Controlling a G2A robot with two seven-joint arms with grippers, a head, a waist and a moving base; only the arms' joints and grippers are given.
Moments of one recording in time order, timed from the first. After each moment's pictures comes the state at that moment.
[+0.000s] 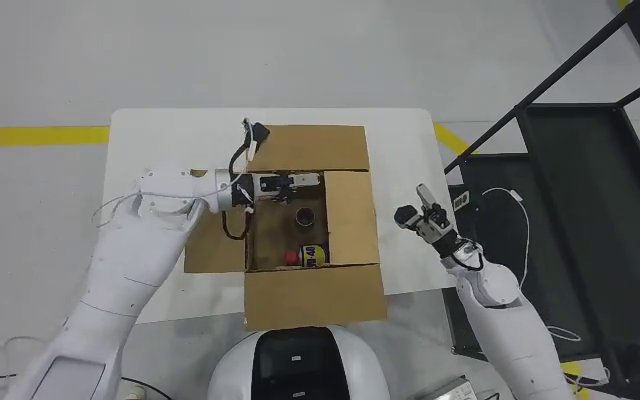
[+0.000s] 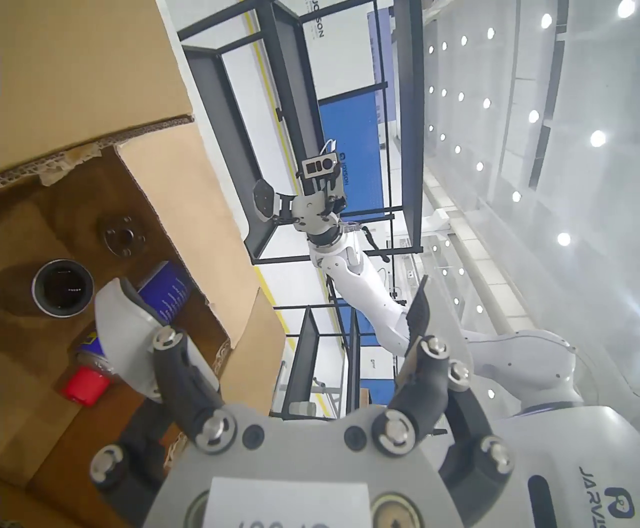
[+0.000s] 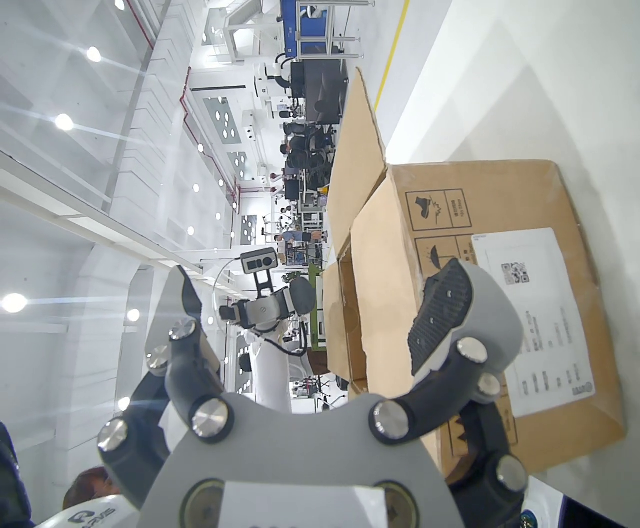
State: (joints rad) left arm 0.77 -1.22 -0.96 -1.32 -0.21 -0.09 -1.09; right arm -1.63 -1.11 1.55 -1.55 0.55 -0.37 0.59
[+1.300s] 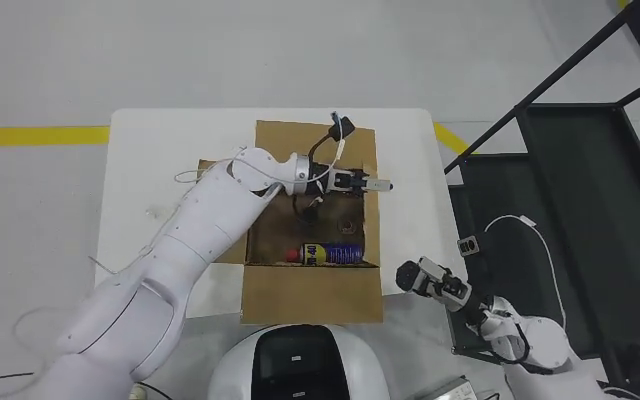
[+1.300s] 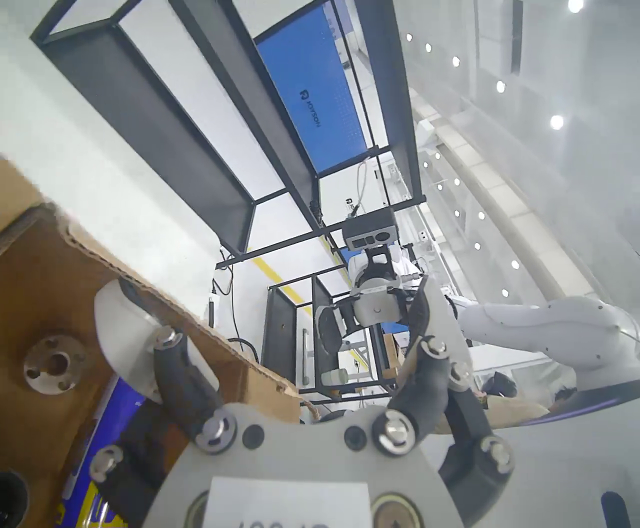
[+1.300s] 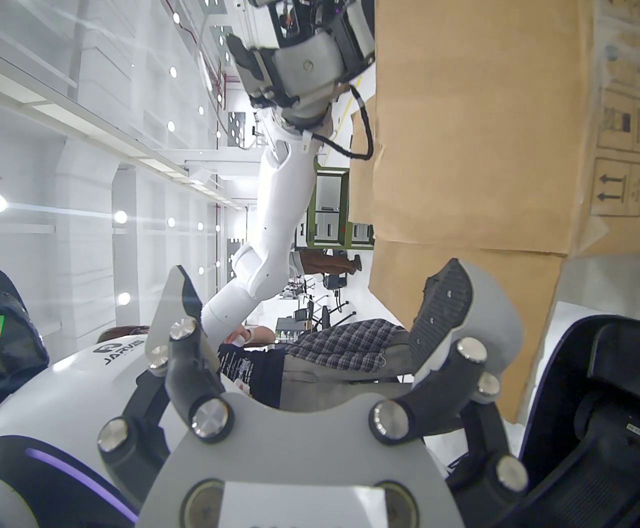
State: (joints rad) left arm 0.44 -1.56 -0.56 -0.75 -0.37 -0.57 -1.03; right arm -2.05 -1.09 1.74 -1.97 0.52 -0.39 0.90
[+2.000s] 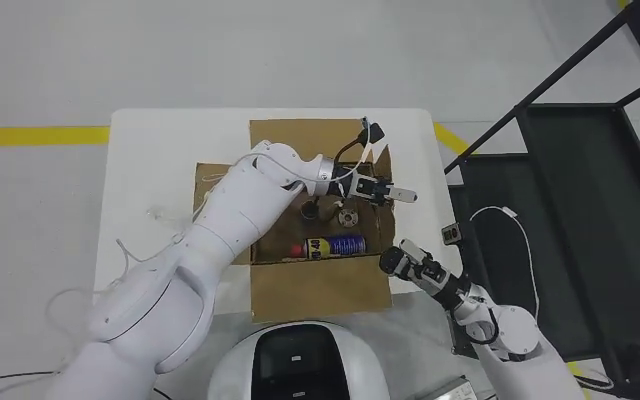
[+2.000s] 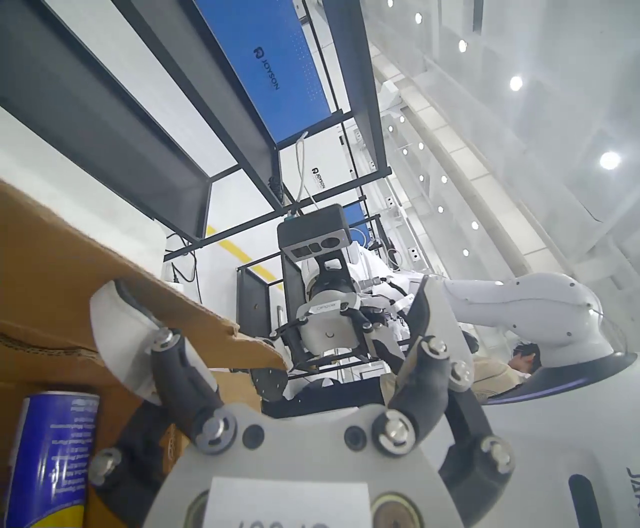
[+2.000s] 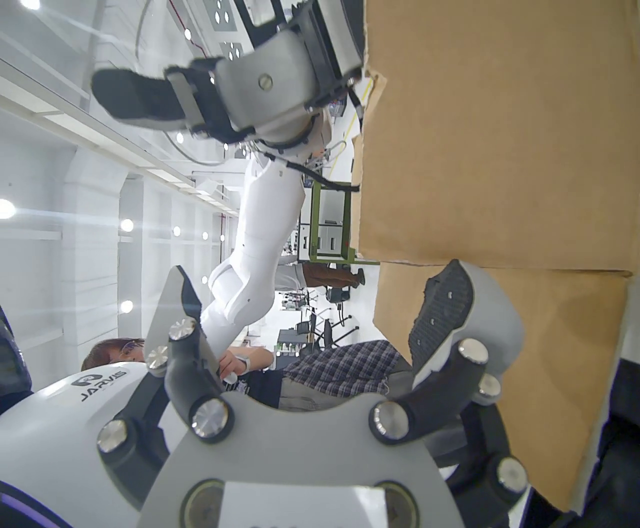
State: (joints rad) left arm 0.37 -1.70 -0.49 -0.56 -0.53 -0.65 -1.17; right arm -1.93 -1.11 1.61 -1.92 0.47 -0.39 0.73
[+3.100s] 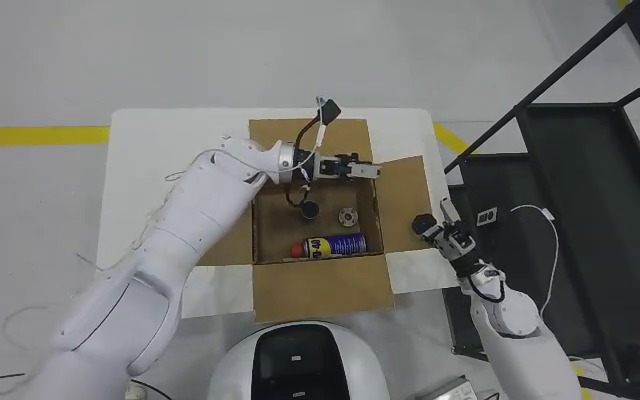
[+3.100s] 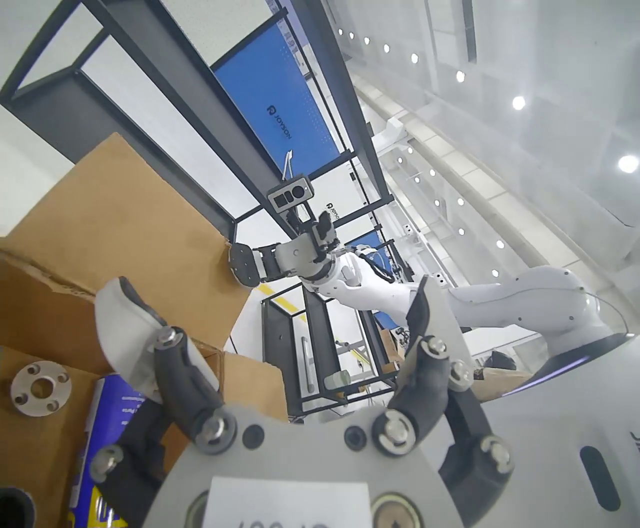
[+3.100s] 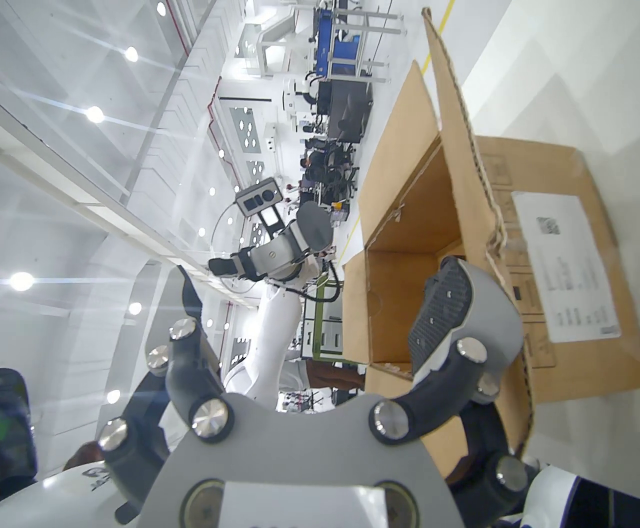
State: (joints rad) left arm 0.44 -1.51 -0.66 -0.74 -0.44 -0.71 -1.11; right arm -1.79 -1.13 1.62 -1.70 0.50 -0.48 0.47
